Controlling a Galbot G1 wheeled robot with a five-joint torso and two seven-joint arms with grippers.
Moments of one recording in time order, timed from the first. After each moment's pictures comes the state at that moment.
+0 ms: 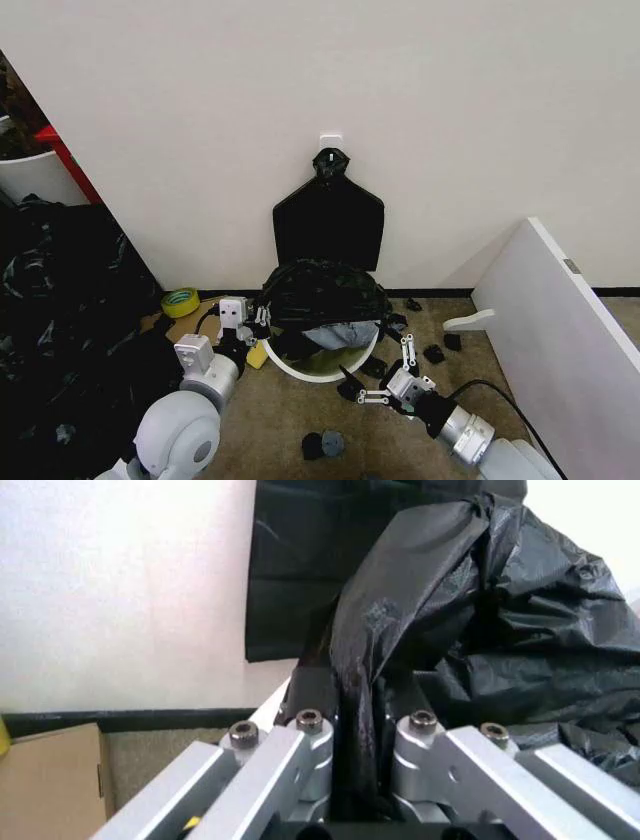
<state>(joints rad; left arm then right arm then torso) 1.38 -1.05 -0.26 -2.26 -0.65 0.31 -0.33 -1.59 0.96 0.30 2.13 -0.17 0.23 -0.17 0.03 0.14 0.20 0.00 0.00</state>
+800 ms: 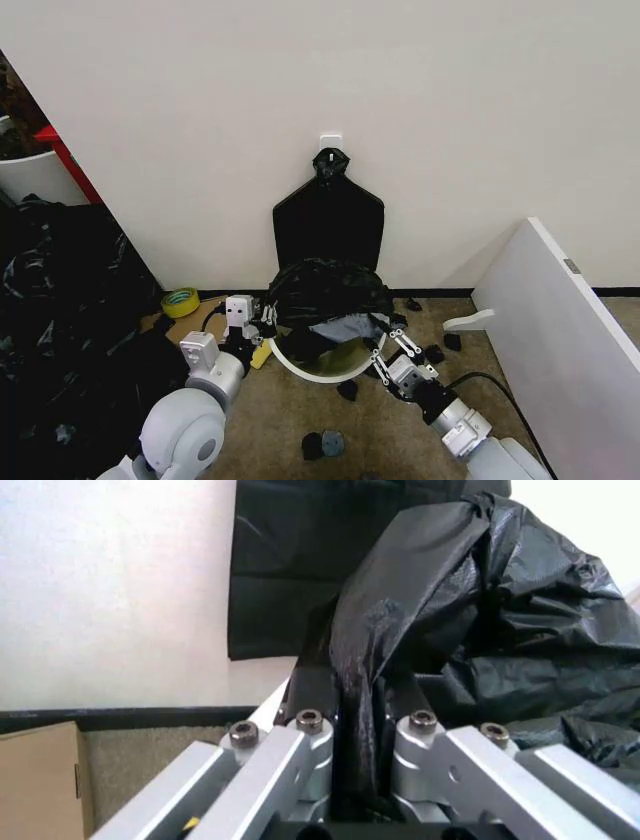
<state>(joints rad) 1.35 -1.07 -0.24 -2.26 -0.67 0.33 -0.33 -1.56 0.98 0.26 2.12 -0.22 0.25 -0.01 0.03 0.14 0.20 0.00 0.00</state>
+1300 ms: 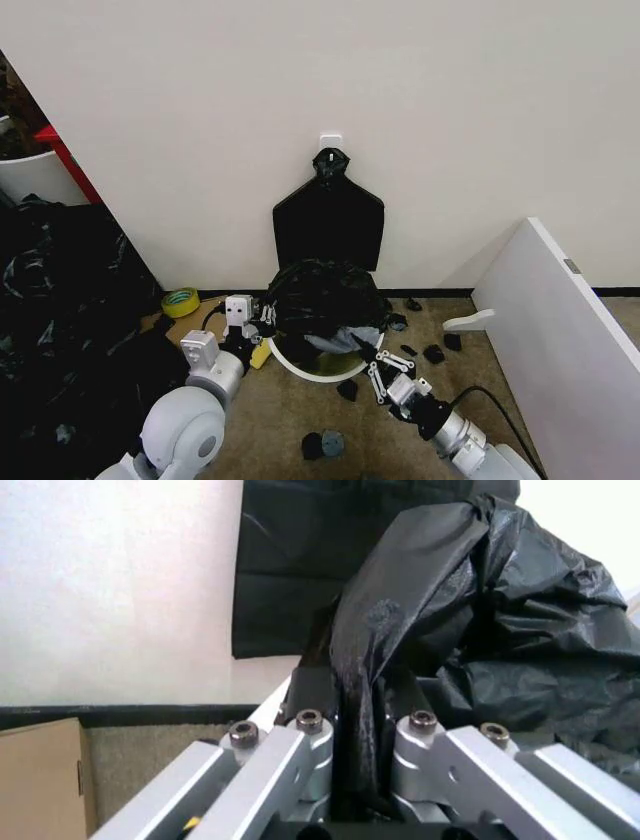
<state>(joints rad) 1.34 -1.07 -0.26 -2.26 -0.70 0.34 -0.34 -1.54 1.00 0.25 1.96 -0.06 0.63 -0.28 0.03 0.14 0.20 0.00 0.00</state>
